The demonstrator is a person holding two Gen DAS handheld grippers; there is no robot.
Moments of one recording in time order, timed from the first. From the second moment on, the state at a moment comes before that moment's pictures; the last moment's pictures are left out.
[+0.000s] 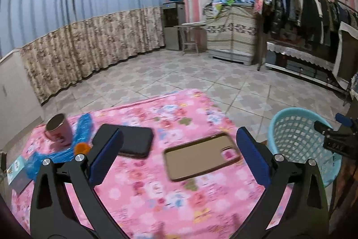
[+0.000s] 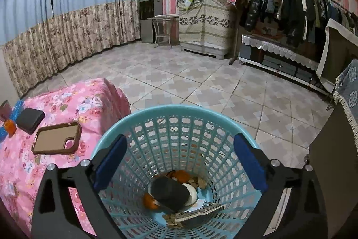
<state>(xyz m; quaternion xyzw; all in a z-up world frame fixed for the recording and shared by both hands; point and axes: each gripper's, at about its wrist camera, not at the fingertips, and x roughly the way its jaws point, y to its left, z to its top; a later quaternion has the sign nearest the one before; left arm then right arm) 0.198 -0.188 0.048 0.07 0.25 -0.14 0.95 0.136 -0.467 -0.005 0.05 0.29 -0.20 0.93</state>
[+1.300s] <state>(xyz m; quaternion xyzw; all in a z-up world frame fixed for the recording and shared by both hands) 0.238 0.132 0.011 0.02 0.30 0.05 0.95 0.248 -0.130 0.000 -0.04 0.32 0.02 0.95</state>
